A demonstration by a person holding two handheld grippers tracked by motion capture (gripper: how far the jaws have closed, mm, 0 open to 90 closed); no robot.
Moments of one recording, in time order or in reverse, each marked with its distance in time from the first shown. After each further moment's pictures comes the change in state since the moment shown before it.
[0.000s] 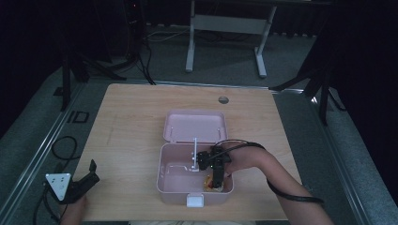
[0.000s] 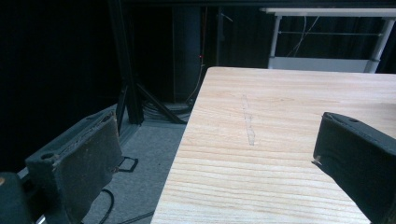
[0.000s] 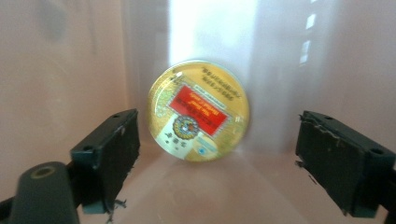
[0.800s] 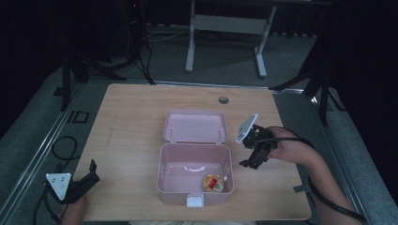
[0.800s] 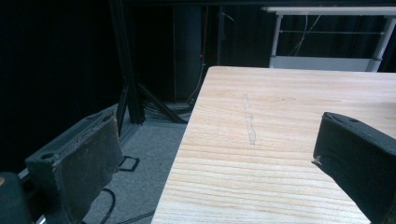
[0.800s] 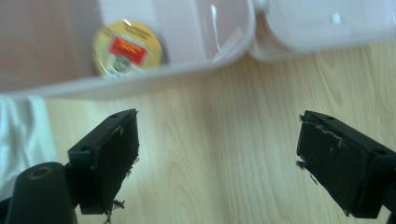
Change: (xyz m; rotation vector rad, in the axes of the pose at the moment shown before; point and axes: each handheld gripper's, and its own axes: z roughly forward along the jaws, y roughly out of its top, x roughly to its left) left arm -0.001 0.000 0.000 0.003 0.005 0.003; right arm -0.004 -0.124 -0.065 -0.286 -0.226 0.209
